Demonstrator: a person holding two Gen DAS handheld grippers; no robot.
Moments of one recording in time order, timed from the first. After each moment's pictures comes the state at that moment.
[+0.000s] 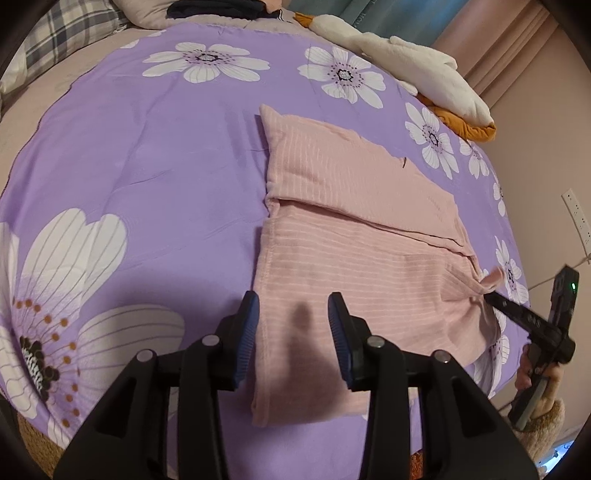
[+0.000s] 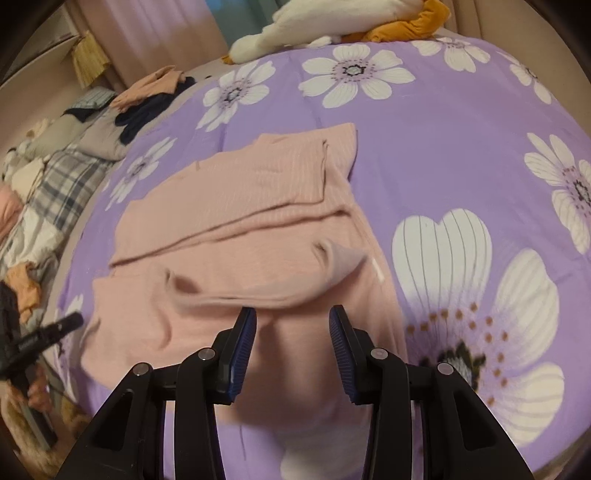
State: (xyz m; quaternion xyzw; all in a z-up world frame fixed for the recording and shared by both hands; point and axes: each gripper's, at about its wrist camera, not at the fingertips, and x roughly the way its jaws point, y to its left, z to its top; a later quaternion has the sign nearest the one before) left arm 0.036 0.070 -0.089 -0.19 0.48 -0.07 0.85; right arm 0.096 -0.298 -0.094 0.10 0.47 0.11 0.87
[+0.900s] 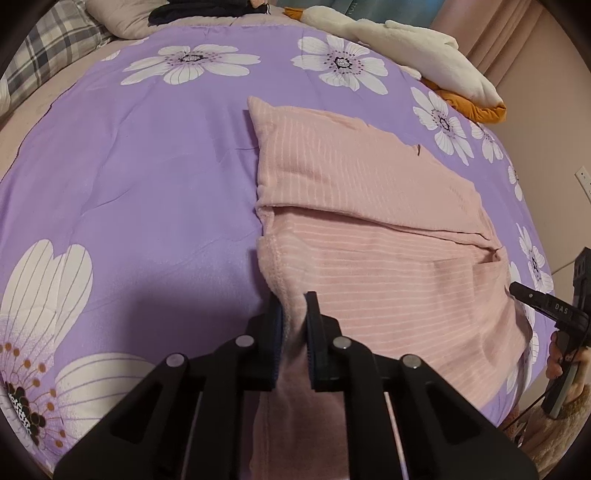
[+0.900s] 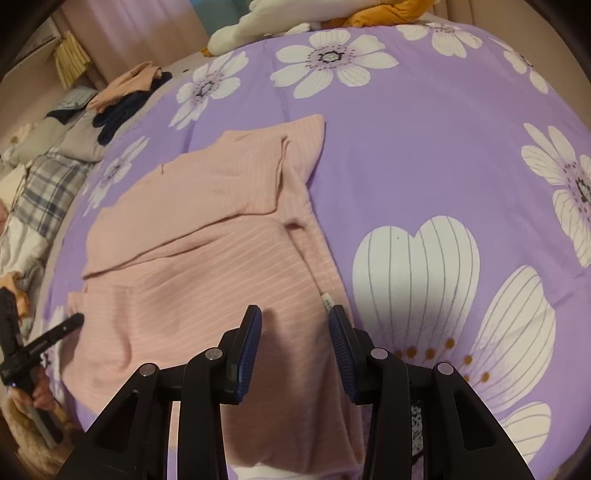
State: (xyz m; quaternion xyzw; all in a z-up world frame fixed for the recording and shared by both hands) left arm 0.064 0.058 -0.111 -0.15 0.48 -0.06 0.87; right arm 0.111 -0.323 -0.106 0.10 0.49 0.11 0.86
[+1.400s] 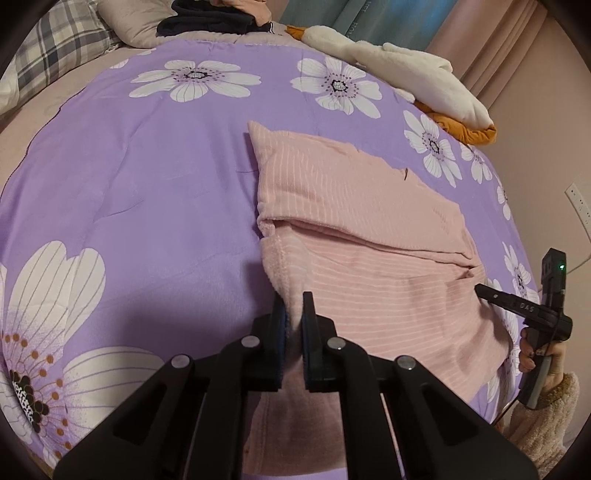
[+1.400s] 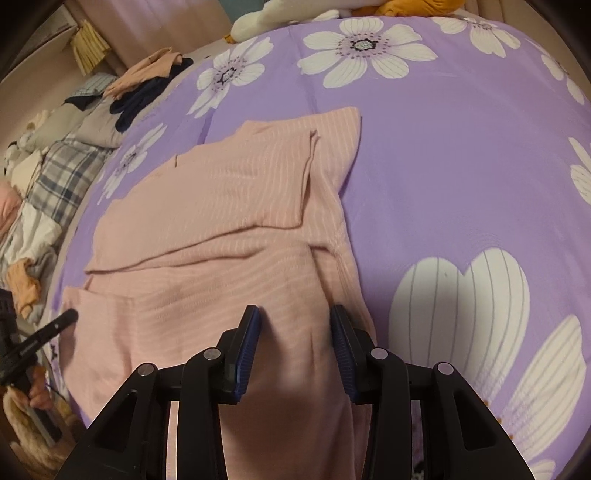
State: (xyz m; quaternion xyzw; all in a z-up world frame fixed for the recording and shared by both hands) left arm 0.053 0.062 -0.091 -0.18 0.44 -0.06 0.88; right arm 0.136 -0.314 -0.118 0.09 0.49 0.16 0.85
